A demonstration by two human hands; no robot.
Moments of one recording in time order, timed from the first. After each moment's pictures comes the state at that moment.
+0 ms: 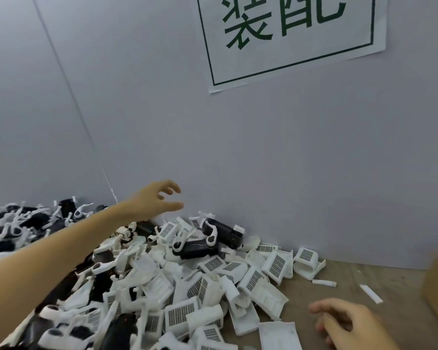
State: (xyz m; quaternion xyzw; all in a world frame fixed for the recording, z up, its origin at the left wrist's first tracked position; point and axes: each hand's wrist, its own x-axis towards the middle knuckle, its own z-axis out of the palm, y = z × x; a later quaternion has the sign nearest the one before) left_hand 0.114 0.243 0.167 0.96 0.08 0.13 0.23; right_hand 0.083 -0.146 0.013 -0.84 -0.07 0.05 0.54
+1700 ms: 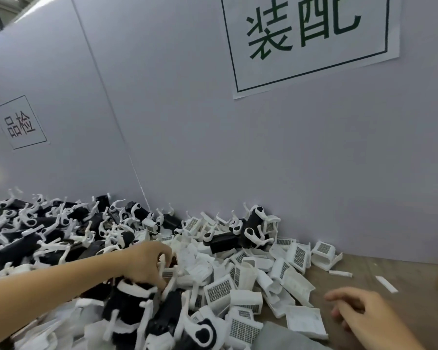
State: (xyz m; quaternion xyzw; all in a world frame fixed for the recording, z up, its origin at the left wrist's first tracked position) left_hand -0.022 0.220 0.133 0.98 0.15 -0.12 0.03; right_hand 0.081 -0.147 0.002 -0.82 -0.09 0.06 0.56
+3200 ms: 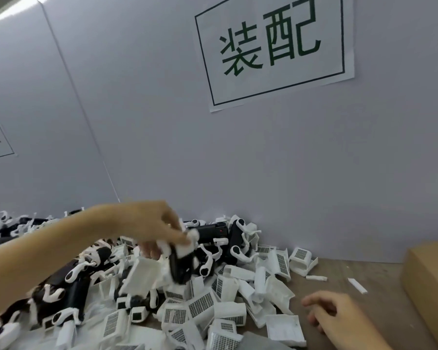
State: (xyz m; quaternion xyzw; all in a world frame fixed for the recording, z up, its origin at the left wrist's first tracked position) left_hand -0.007 0.151 0.222 0.96 0.11 -0.11 0.21; right_hand 0.079 -0.148 0.003 -0.82 -0.08 0.06 0.56
